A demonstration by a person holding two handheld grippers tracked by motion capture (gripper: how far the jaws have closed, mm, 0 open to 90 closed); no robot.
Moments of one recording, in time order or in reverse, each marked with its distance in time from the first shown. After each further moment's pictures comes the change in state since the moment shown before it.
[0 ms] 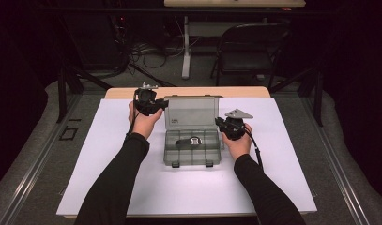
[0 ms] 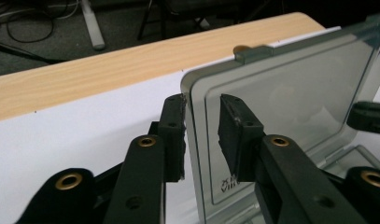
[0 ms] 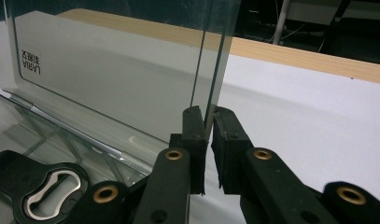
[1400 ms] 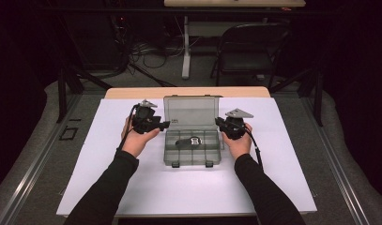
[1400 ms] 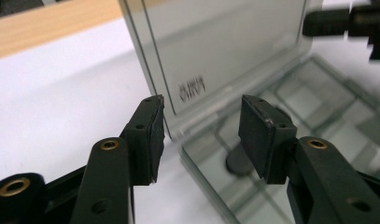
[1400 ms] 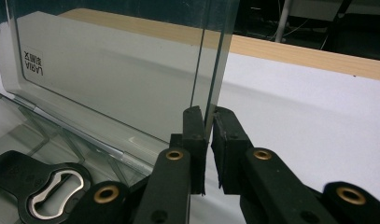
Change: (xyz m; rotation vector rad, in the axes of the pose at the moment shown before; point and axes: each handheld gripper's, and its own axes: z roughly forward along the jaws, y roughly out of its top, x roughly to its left) left arm -0.005 -0.037 -0.024 0.115 -0.135 0.081; right arm -0.001 0.002 0.000 0.011 0.009 0.014
